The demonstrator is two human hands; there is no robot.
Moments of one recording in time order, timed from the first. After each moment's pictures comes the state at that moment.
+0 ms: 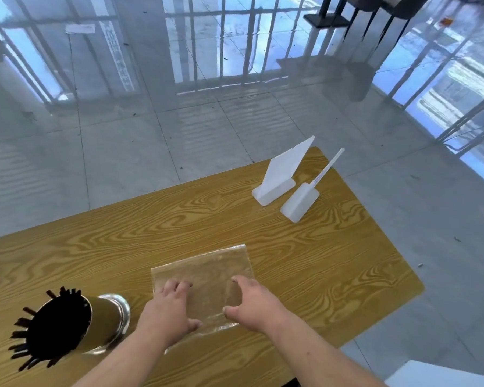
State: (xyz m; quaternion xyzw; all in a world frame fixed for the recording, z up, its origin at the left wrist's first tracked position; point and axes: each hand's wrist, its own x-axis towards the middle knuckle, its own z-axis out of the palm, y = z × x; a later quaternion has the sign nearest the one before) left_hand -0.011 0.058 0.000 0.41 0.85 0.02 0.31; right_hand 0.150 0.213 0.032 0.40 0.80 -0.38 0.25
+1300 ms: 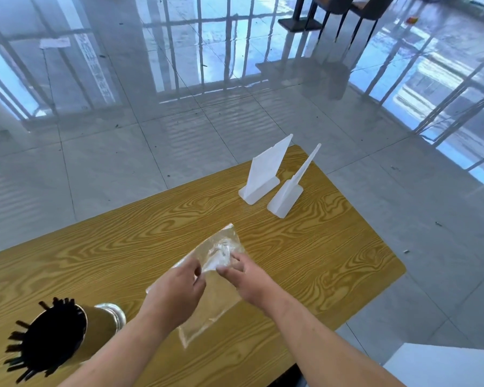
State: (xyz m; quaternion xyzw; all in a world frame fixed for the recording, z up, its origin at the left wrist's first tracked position) left_hand -0.006 0.091 0.052 0.44 0.84 0.18 0.26; right_hand 0.150 0.221 0.060 0.47 0.61 -0.64 0.04
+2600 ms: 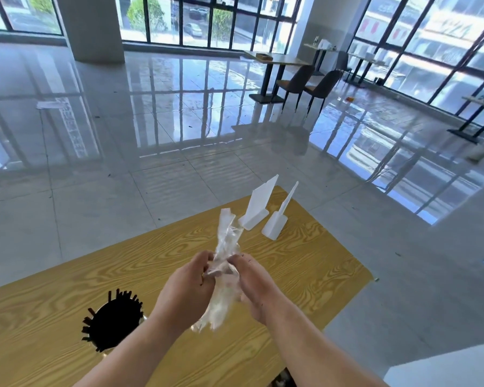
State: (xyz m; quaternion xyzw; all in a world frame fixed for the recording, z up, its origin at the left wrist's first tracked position) left_hand -0.013 0.003 0.165 0.47 0.77 0.36 0.24; right_hand 0.121 0.099 0.183 0.49 0.47 -0.72 -0.15
